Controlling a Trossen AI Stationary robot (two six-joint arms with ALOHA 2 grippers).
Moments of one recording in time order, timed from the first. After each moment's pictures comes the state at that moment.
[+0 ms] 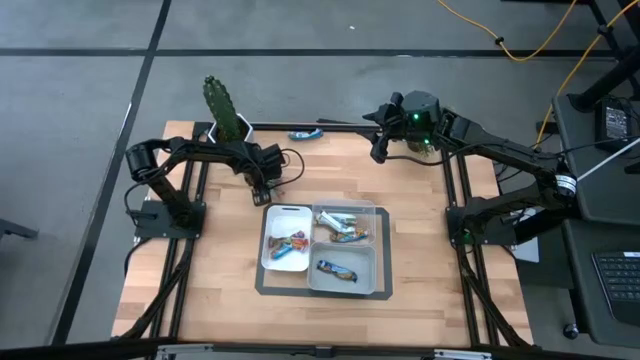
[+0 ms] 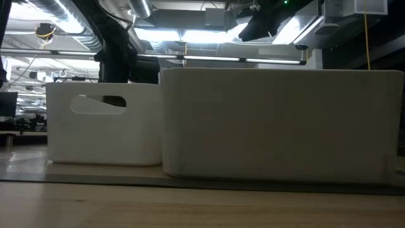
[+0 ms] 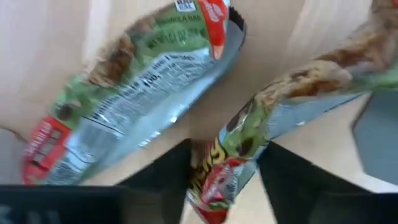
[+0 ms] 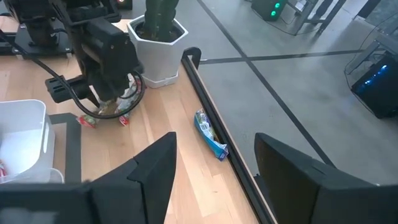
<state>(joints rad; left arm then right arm) 0.48 1.65 0.82 -0.68 -0.04 0.14 -0.44 1.27 1.22 -0.39 0.02 -0.22</state>
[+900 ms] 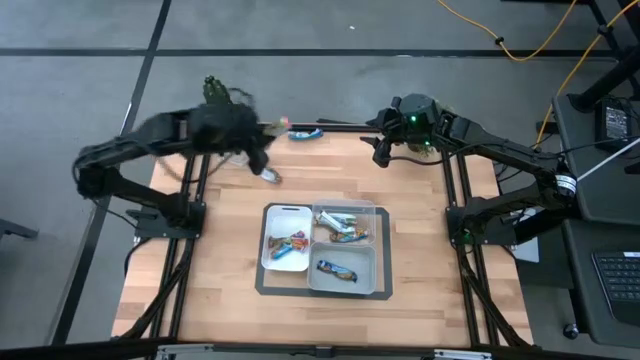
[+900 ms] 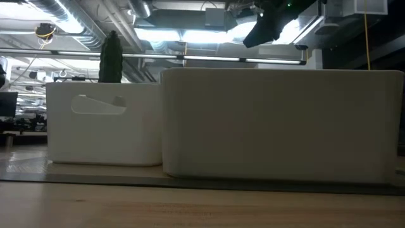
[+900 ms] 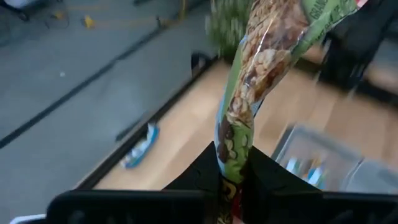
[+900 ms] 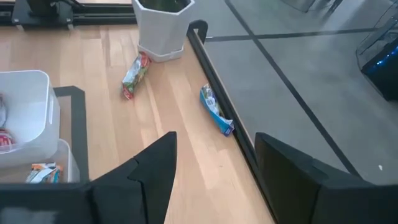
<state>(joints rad) 0.20 1.18 1.52 -0.94 -0.32 -0.28 -0.44 1.27 1.22 -0.49 0.02 -0.22</state>
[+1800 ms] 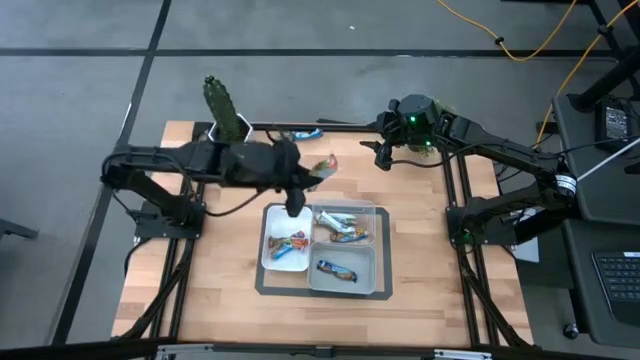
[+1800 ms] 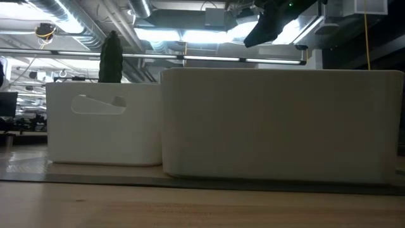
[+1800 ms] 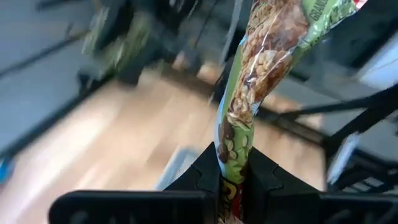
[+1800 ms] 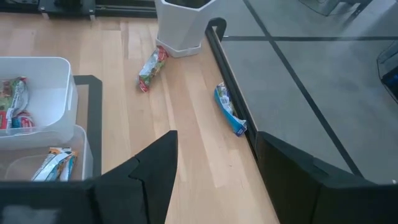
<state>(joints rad) -0.10 1.43 1.65 -0.67 -0.31 -0.47 -0.44 1.27 1.22 -0.51 -0.04 -0.27</state>
